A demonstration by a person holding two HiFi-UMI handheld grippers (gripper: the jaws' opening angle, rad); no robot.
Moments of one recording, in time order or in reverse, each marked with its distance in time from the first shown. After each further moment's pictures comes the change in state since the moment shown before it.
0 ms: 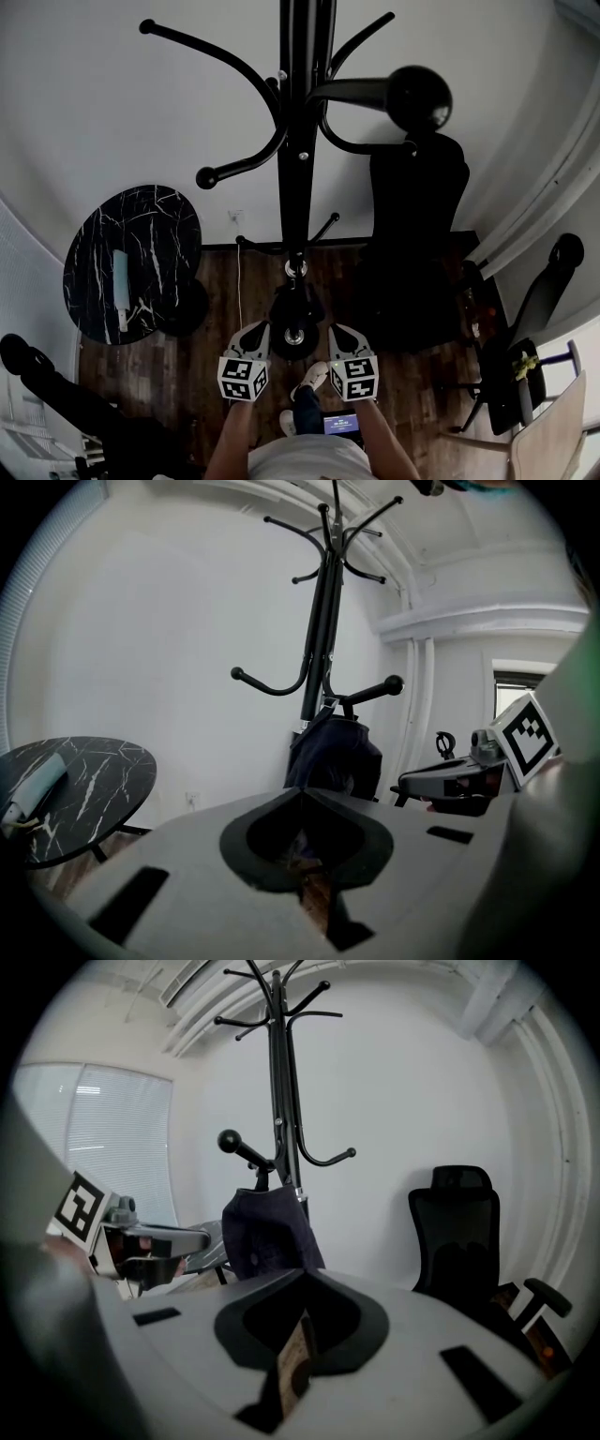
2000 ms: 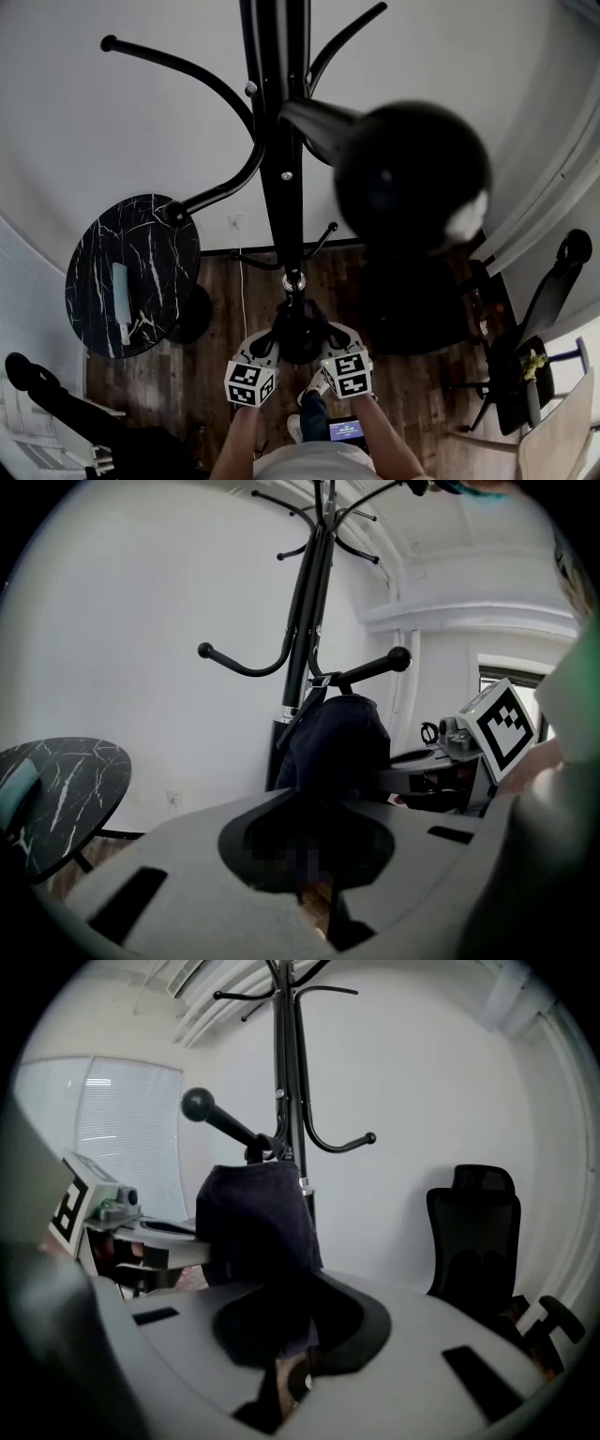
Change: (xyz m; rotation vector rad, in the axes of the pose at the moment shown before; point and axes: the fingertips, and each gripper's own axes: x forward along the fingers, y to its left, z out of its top) left arm 0.038 -0.015 -0.006 0.038 0.057 -0.107; right arm 0.049 0.001 0.006 -0.066 0.046 0.063
